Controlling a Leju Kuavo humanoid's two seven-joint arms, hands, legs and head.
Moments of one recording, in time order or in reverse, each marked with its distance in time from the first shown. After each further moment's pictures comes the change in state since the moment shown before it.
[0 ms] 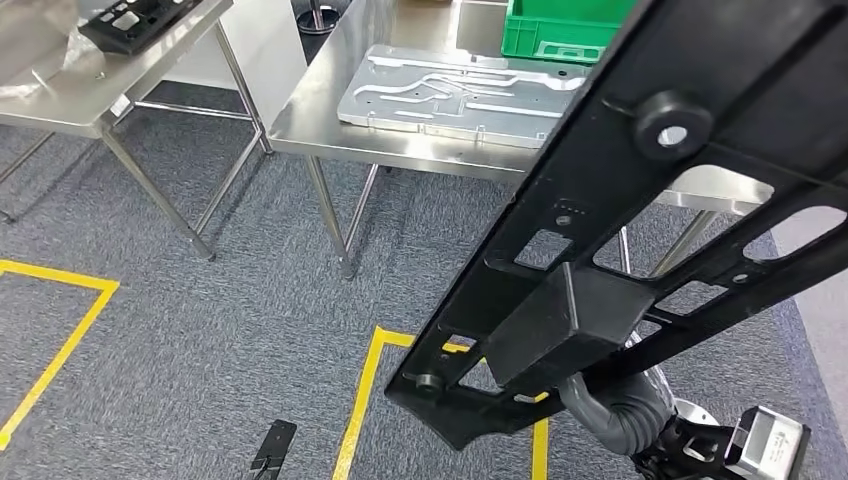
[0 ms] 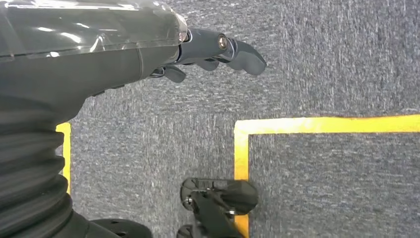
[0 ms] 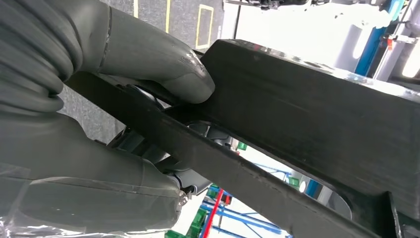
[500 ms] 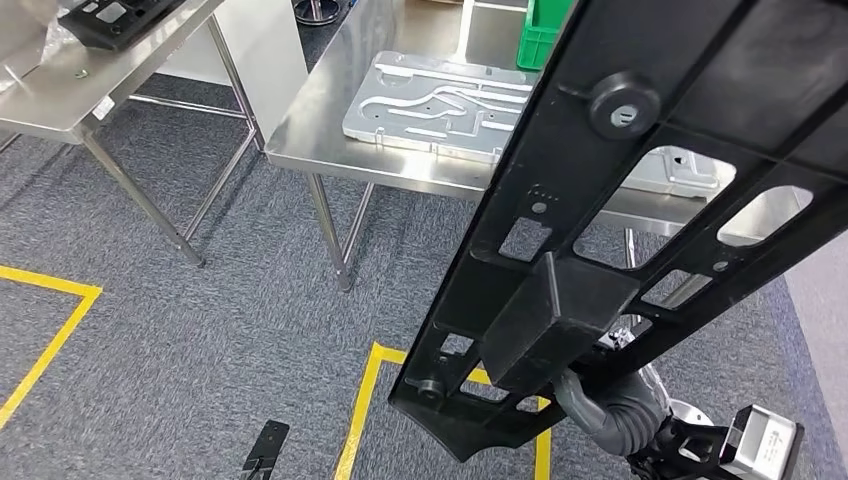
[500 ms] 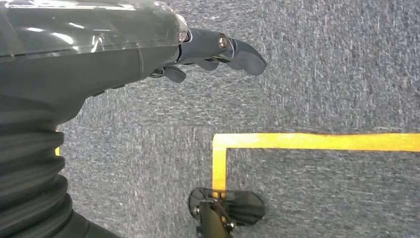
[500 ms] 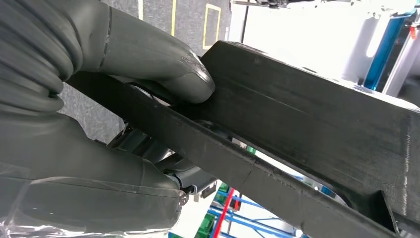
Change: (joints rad) left arm 0.009 0.004 0.007 0.001 -0.004 0.007 -0.008; right arm 0.007 0.012 0.002 0.002 -0.001 0.006 0.007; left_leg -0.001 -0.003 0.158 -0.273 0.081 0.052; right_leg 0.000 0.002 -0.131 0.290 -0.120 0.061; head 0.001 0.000
